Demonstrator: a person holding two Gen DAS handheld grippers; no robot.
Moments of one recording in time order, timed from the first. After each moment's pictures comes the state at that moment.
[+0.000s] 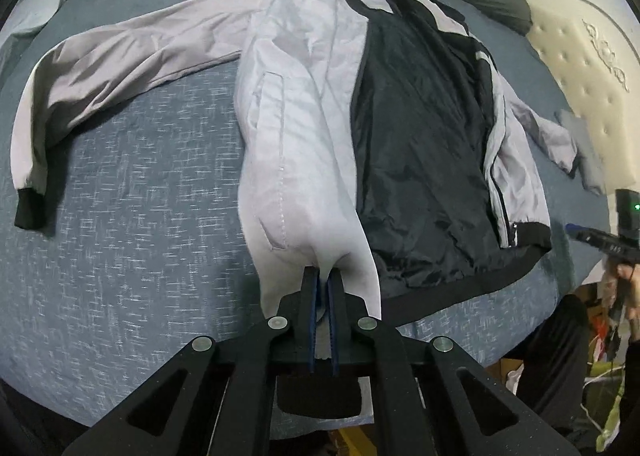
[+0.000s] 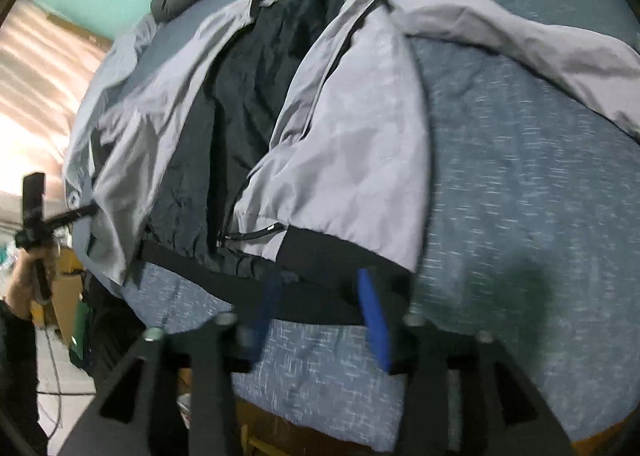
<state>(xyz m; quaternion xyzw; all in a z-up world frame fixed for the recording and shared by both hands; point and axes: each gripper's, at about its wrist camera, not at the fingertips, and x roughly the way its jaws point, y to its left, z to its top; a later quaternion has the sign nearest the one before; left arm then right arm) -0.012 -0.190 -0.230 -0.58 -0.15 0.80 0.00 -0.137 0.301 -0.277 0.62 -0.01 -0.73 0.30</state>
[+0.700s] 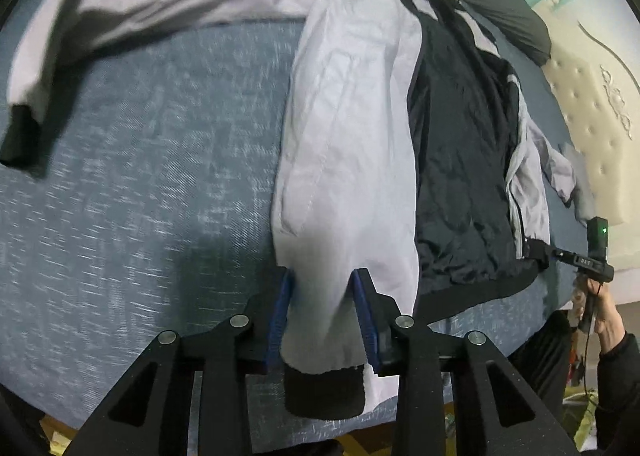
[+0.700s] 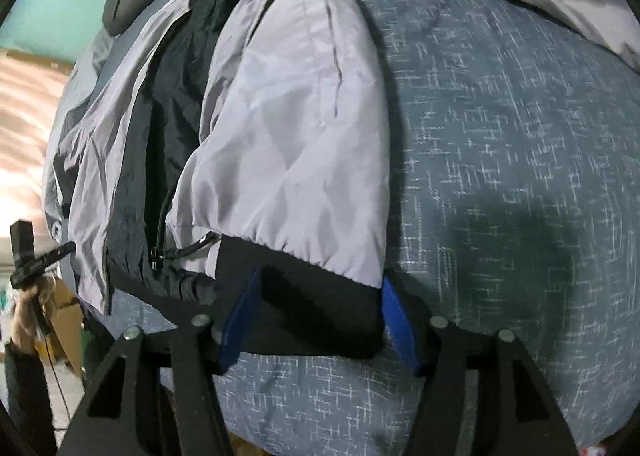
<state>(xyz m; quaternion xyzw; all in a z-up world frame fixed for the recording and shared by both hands) -0.003 -0.248 -0.279 -0.59 -0.23 0.77 0.01 -0.151 0.326 -0.337 0.65 -0.06 -0.71 0.24</state>
